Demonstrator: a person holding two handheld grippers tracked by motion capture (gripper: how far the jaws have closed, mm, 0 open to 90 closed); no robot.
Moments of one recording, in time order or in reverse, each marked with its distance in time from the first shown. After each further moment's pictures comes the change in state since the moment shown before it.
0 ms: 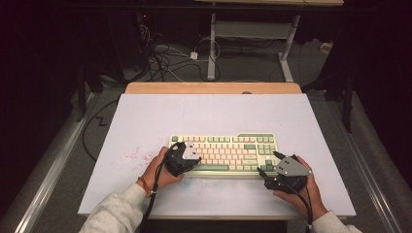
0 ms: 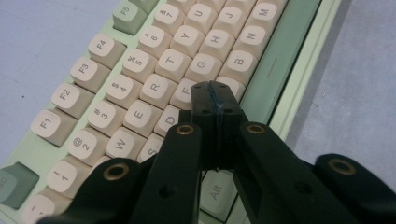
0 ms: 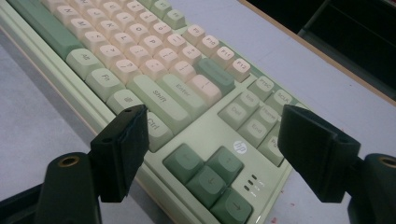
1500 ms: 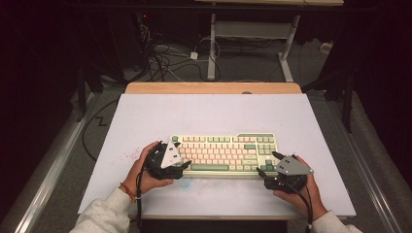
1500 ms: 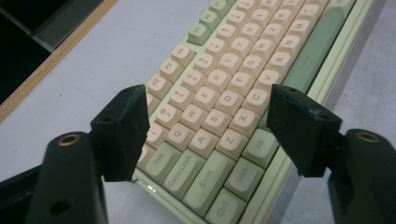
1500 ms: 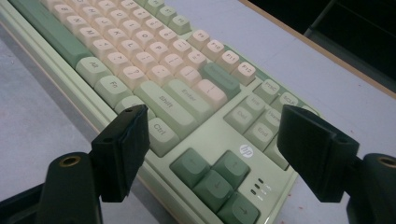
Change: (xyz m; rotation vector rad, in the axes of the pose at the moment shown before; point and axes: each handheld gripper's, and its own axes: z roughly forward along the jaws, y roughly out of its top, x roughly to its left) left arm -0.002 -0.032 -0.044 -0.139 0.209 -0.001; right arm -0.001 0.002 0.000 -0.006 0.032 0.021
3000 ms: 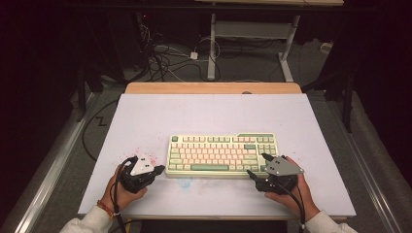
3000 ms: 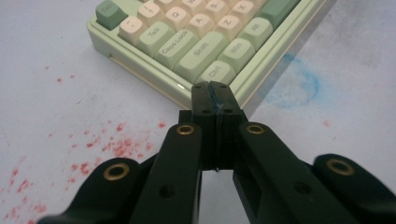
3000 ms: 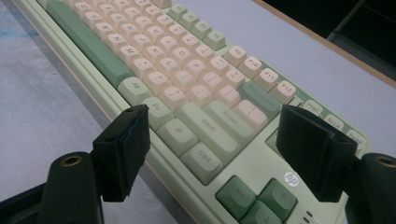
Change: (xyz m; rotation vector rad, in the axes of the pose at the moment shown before) left arm 0.010 -0.061 -0.030 0.071 -0.119 -0.192; right arm 0.018 0.012 0.008 -0.010 0.065 -0.003
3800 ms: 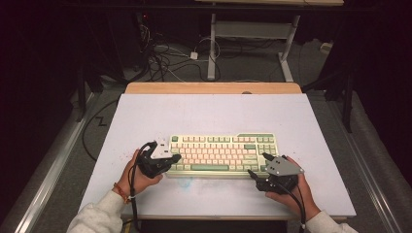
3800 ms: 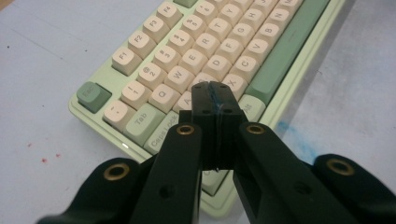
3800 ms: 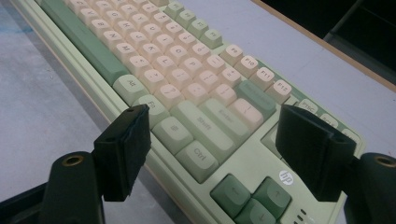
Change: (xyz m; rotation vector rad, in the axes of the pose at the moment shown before) left arm 0.002 0.056 0.026 0.018 -0.048 0.060; right arm -0.001 -0.001 0.000 0.005 -0.007 -0.010
